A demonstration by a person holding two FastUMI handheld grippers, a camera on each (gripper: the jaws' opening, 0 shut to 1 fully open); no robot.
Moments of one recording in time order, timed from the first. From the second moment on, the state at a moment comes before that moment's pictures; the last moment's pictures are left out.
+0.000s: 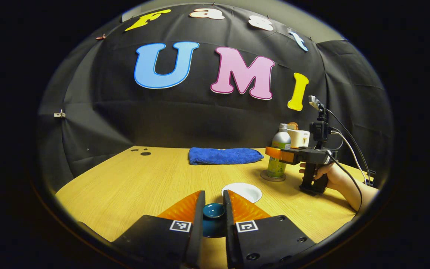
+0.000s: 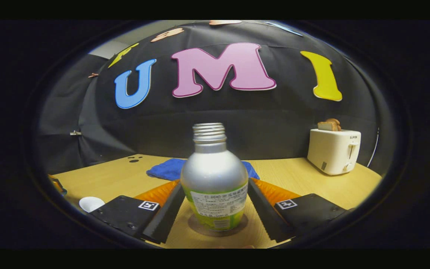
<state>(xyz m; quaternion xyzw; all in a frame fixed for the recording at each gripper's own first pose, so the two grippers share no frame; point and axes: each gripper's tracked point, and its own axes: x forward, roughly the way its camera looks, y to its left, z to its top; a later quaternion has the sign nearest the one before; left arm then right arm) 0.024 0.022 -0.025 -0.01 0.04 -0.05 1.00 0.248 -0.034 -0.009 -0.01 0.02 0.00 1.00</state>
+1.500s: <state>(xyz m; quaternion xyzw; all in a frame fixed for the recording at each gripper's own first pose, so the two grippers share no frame) 0.086 -0.041 0.003 0.05 0.02 -0.08 1.00 0.162 -0.126 0.110 0.02 -0.11 -0.13 0.99</state>
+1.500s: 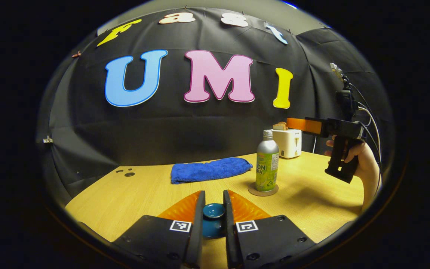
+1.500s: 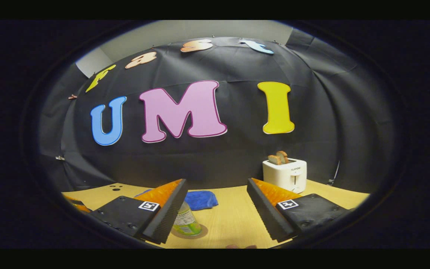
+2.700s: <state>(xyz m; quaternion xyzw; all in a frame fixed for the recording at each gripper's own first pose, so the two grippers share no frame) 0.117 -0.043 -0.044 0.04 0.08 -0.08 0.99 0.164 -0.123 0.105 0.01 -0.11 -0.14 0.98</state>
